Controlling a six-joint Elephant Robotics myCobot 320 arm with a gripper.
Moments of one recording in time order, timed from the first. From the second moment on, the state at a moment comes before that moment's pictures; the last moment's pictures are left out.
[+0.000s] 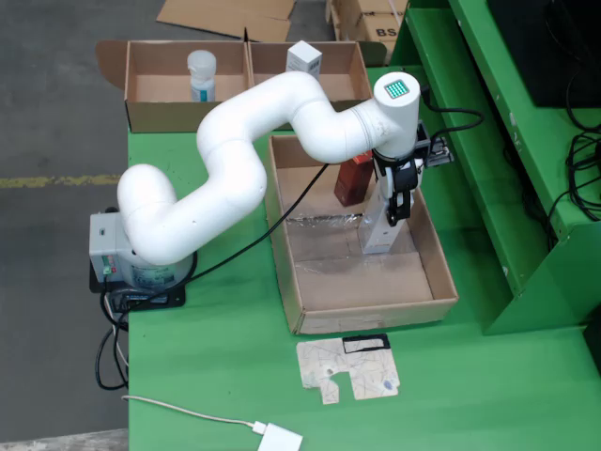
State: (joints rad) arm 0.20 -0.94 -0.18 -0.16 1.55 0.15
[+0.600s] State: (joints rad) arm 0.20 -0.89 -0.23 -0.15 1.56 0.15
